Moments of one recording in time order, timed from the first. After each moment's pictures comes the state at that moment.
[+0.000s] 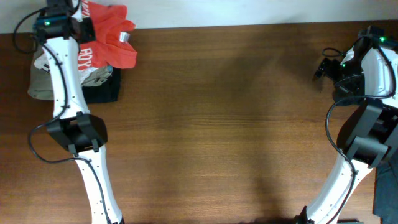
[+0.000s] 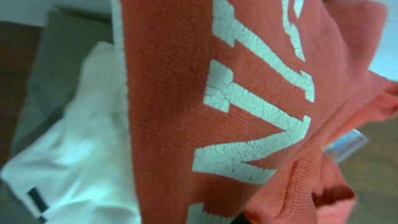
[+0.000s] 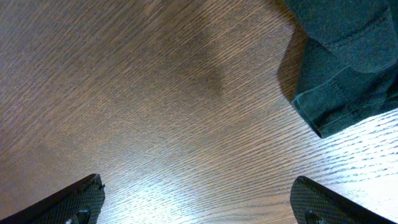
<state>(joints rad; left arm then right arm) 0.18 2.64 2.95 -1.20 -0.06 0.00 -0.40 2.31 2.07 -1.23 -0.18 0.24</state>
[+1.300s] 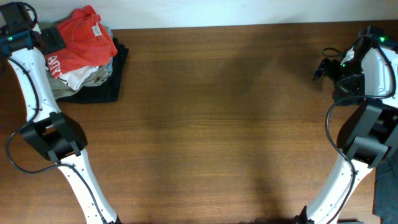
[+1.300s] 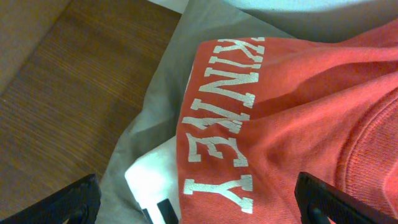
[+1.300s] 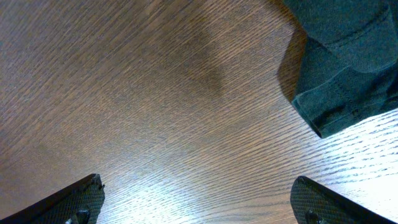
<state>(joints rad) 0.37 2.64 2.79 -1.01 -0.10 -0.05 -0.40 2.31 2.07 -1.23 -0.18 0.24</state>
